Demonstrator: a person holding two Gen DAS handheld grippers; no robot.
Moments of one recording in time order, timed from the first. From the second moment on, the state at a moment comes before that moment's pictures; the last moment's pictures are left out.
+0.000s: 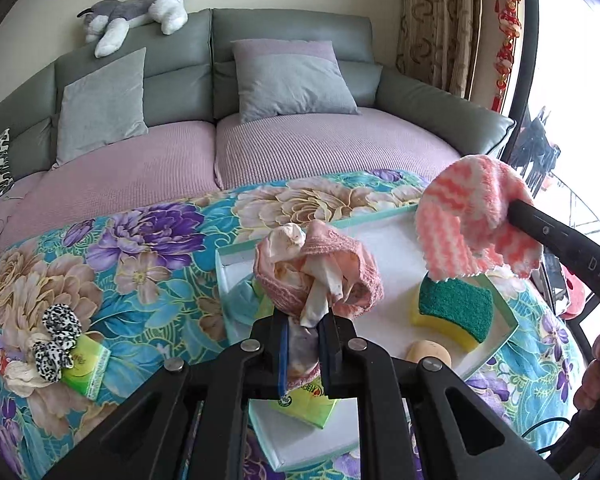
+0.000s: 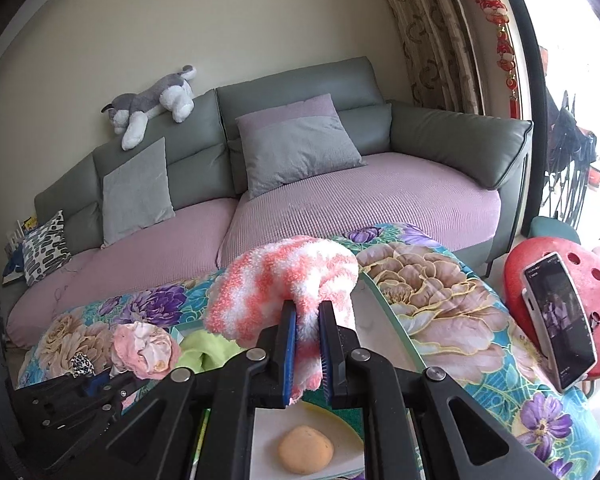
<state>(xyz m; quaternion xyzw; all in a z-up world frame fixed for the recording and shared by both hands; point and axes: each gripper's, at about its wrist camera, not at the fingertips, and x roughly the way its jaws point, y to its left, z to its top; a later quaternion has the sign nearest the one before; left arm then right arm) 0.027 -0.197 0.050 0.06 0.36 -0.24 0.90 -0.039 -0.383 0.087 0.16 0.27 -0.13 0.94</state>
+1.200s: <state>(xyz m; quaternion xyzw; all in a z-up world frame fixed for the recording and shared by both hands) 0.053 -0.204 0.032 0.06 0.42 -0.21 0.88 -0.017 -0.383 0.042 0.12 0.39 -0.18 0.89</state>
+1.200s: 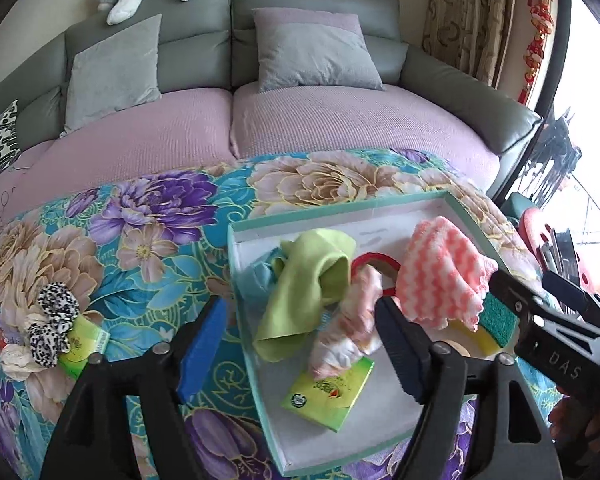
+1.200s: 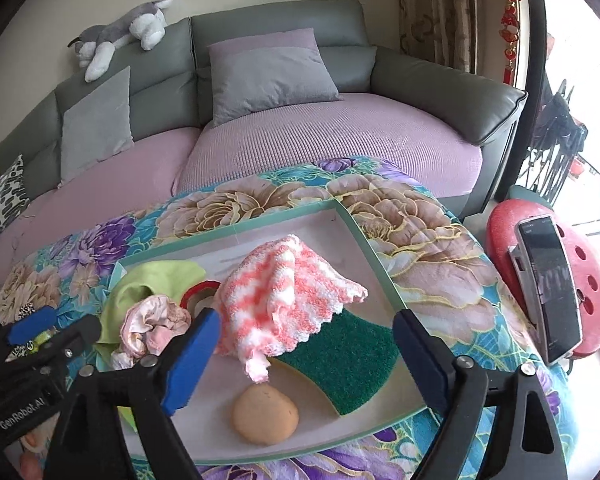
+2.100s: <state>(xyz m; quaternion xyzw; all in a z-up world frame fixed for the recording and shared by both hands) 0.072 -0.056 0.033 -0.04 0.40 -0.02 0.92 -0.022 -0.341 0.037 0.10 0.43 -0.16 0.88</state>
